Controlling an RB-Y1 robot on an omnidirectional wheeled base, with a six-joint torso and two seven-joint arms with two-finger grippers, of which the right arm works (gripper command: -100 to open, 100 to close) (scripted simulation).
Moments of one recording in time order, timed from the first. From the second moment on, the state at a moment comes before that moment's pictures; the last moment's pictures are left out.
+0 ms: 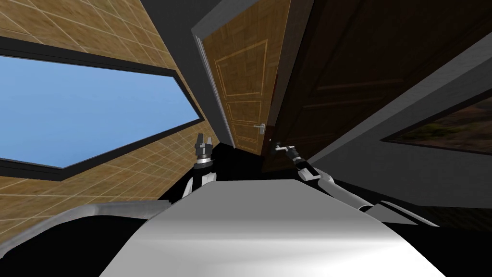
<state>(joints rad) 0.03 -0.81 0.41 -1.09 -0.58 -0.68 -0.28</state>
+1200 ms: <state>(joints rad) 0.11 -0.92 0.51 -1.10 -0.60 -0.84 -0.34</state>
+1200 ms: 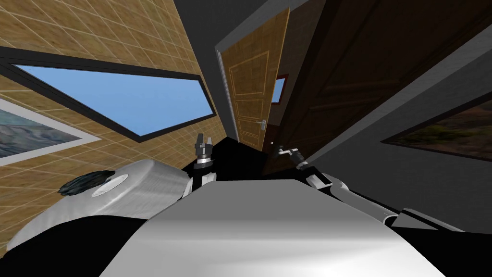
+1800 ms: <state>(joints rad) 0.12 -0.95 0.53 -1.08 -0.60 -0.89 -0.36</state>
